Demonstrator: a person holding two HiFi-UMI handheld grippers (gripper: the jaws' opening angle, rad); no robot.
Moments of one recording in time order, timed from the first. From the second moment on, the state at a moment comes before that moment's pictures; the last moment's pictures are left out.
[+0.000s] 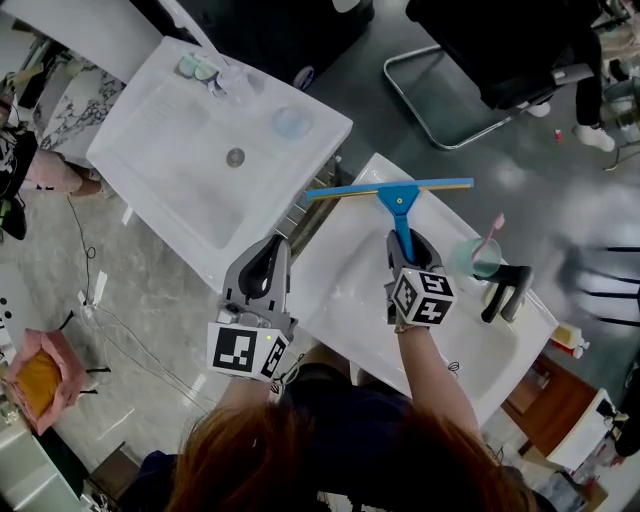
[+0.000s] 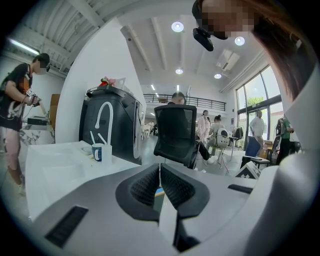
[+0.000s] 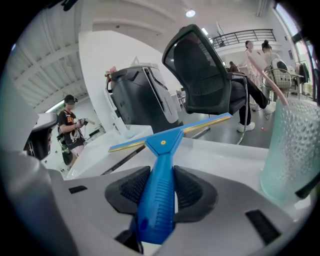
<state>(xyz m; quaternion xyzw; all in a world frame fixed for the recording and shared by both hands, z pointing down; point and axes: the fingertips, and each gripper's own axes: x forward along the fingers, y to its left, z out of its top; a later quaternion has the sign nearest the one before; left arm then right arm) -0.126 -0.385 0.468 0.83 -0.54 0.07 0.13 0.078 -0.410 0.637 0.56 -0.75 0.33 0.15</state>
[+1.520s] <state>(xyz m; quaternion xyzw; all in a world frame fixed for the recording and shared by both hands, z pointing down) -0.063 -0.350 0.341 0.85 -0.52 0.00 0.04 0.156 -0.334 0.329 0.61 -0.78 0.08 -0.08</state>
